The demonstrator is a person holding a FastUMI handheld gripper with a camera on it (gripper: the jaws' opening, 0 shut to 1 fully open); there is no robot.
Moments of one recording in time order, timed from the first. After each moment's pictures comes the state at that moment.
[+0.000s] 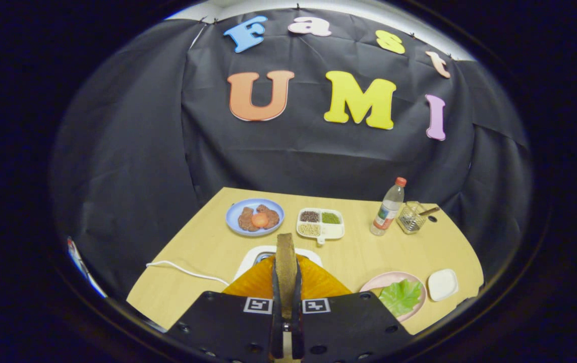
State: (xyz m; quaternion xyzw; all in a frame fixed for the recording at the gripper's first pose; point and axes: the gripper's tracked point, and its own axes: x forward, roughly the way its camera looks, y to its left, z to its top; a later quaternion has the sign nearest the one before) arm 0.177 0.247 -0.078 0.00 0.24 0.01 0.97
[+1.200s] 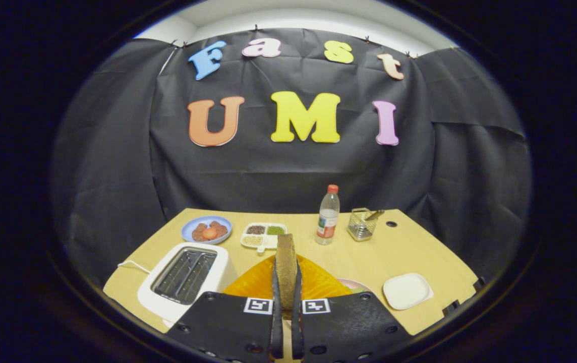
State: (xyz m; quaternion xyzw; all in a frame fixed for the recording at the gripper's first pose) arm 0.140 0.087 -0.105 0.03 0.18 -0.07 0.98
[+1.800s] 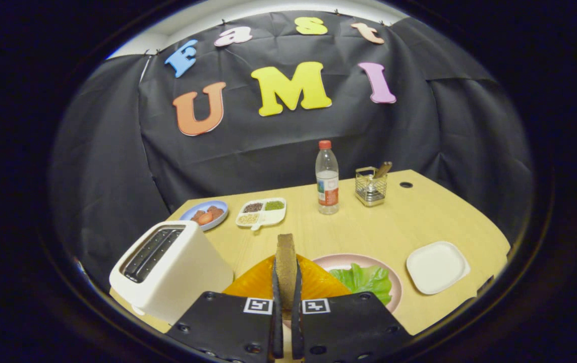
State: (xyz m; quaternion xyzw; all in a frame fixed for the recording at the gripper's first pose) arm 0.159 0.043 -0.191 0.11 0.23 -0.03 0.97
